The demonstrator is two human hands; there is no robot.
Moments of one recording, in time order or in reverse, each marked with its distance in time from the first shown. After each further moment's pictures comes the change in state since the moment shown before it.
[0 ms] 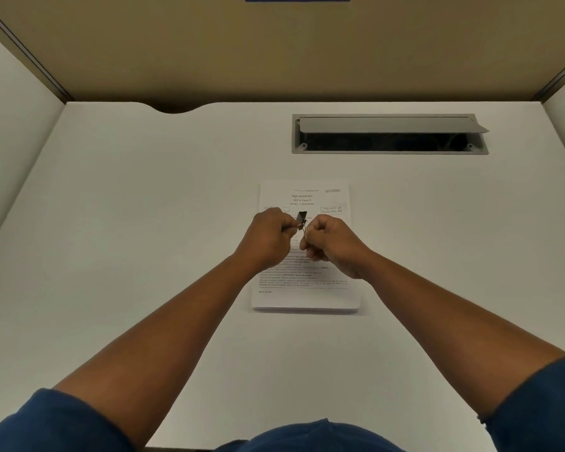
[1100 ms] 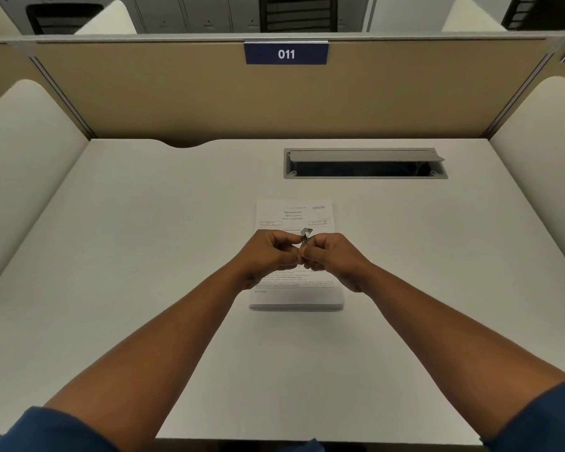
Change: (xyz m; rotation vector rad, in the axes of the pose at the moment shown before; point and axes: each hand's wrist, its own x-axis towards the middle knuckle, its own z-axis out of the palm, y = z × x) left_hand -0.070 0.046 -0.023 -0.732 -0.234 -0.146; right_hand -0.081 -0.011 0.000 -0.084 0.024 -0.161
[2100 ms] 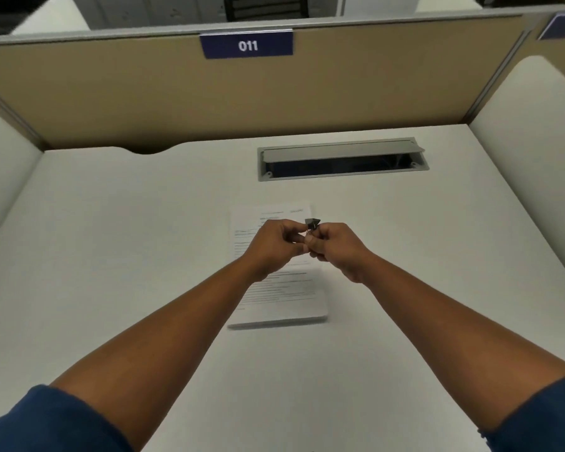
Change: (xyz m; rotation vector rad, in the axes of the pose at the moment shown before) left_hand 0.067 0.017 0.041 0.231 0.026 0.117; right_hand 0.030 0.007 -0.055 -0.023 0.169 0.085
